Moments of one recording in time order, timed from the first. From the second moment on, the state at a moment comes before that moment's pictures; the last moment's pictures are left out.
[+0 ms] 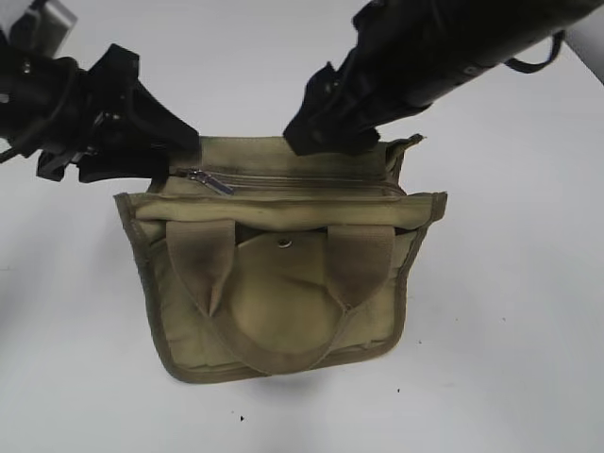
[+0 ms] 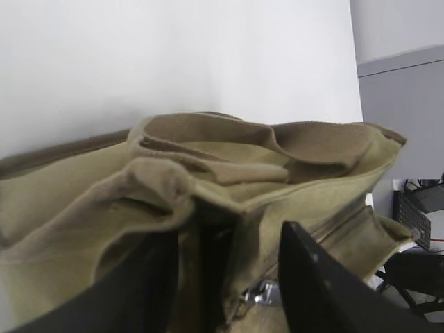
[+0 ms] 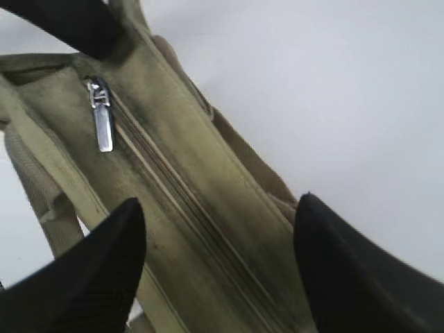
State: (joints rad) left arm -0.23 1.54 -0.99 -1.04 0.81 0.46; right arm 0.59 1.54 -1.22 0.34 0.62 -0.65
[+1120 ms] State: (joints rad) left arm -0.27 1.59 -1.04 -1.04 0.80 0.45; right arm 0.73 1.81 -1.47 0.33 0.72 -0.74
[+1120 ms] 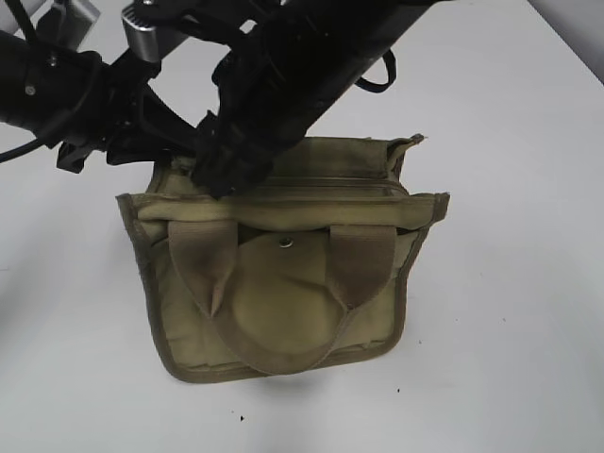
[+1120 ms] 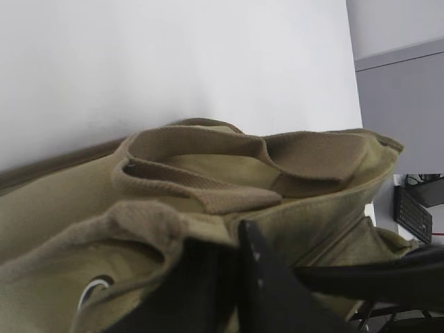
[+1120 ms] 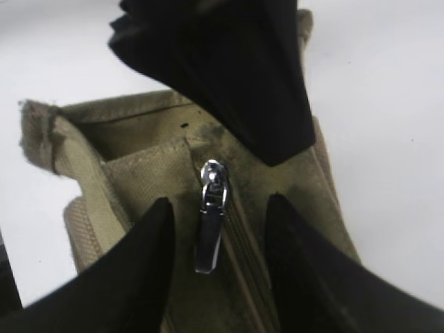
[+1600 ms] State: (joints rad) left arm -0.27 1.59 -1.04 -1.03 0.81 0.45; right arm 0.73 1.87 -1.48 0.26 0.73 -0.73
